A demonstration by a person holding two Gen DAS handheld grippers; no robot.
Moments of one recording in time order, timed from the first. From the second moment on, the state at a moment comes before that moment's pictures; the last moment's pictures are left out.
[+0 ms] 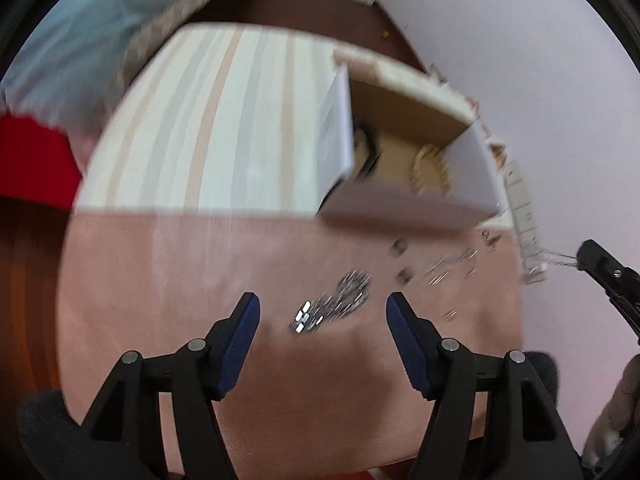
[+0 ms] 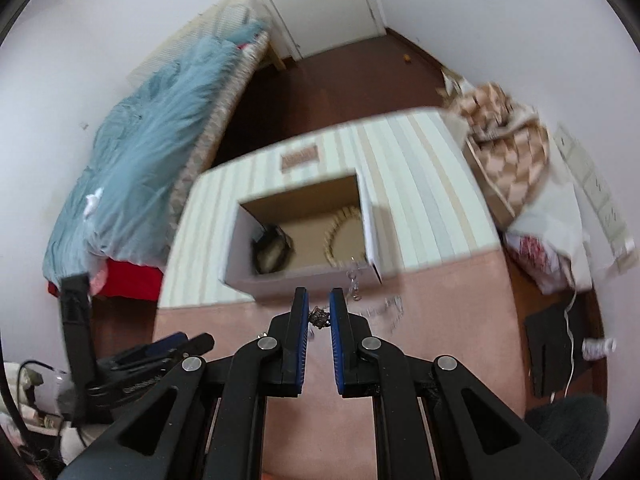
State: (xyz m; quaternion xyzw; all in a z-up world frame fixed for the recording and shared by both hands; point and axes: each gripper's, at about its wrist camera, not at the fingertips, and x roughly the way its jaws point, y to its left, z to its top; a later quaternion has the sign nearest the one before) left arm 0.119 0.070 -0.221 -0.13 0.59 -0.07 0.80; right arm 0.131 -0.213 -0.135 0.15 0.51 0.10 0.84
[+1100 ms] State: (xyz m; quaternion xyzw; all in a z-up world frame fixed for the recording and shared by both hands) left arm 0.120 0.041 -0.118 -0.11 0.47 -0.14 0.86; right arm 0.141 -0.227 -0.090 0.19 0.49 0.14 0.84
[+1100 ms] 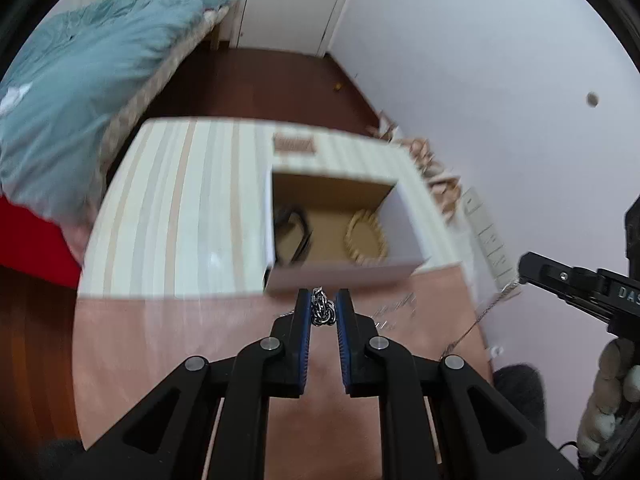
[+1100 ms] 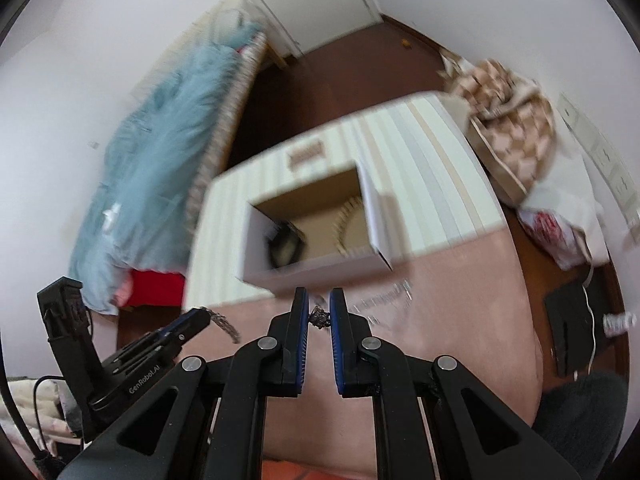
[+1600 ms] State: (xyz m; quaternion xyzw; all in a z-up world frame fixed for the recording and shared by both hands) left arm 0.236 0.024 -0.112 -0.13 0.48 -0.18 0.85; right arm 0.257 -0.185 -0.079 0.13 0.51 0.16 0.83
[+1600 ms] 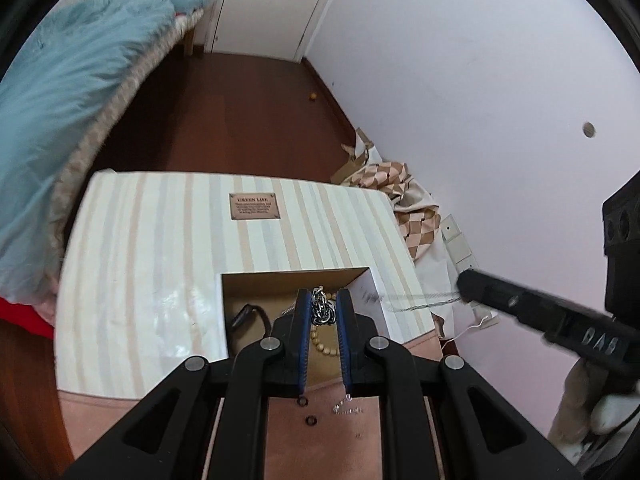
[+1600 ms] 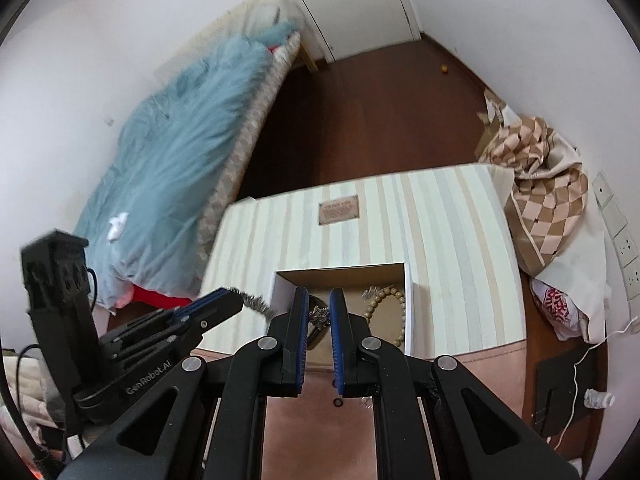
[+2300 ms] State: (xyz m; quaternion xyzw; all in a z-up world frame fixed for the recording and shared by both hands) left arm 0.291 0.035 -0.161 -0.08 0.54 -0.07 0.83; right arm 0.294 -0.178 -0.178 0.08 0.62 0.13 0.77
